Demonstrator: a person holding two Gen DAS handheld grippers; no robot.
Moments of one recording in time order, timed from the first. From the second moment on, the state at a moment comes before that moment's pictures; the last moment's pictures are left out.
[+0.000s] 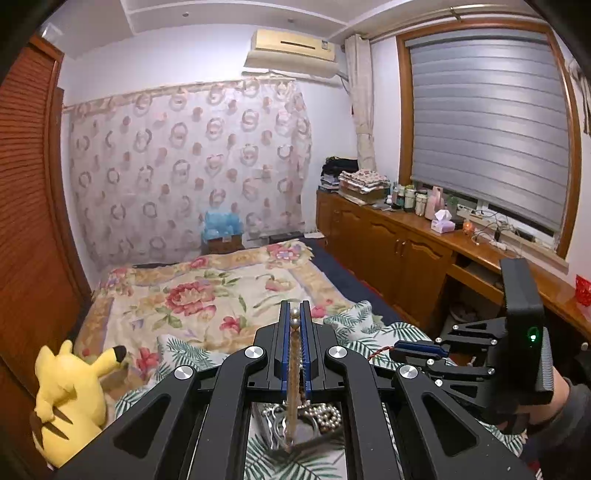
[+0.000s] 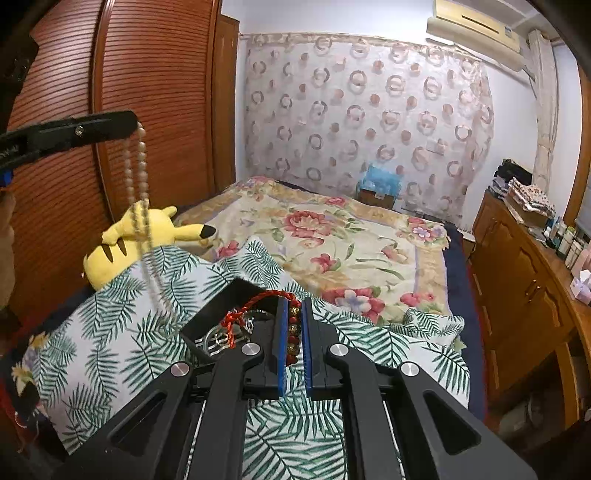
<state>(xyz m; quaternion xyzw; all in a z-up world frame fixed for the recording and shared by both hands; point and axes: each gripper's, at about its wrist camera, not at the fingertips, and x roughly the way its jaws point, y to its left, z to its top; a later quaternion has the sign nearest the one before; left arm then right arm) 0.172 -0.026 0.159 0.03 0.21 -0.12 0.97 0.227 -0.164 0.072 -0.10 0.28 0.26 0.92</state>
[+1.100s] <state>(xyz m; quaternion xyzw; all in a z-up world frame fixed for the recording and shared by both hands) 0.172 0.013 0.026 0.00 0.31 -0.10 0.95 0.275 -0.104 -0.025 -0.10 0.34 0.27 0.89</state>
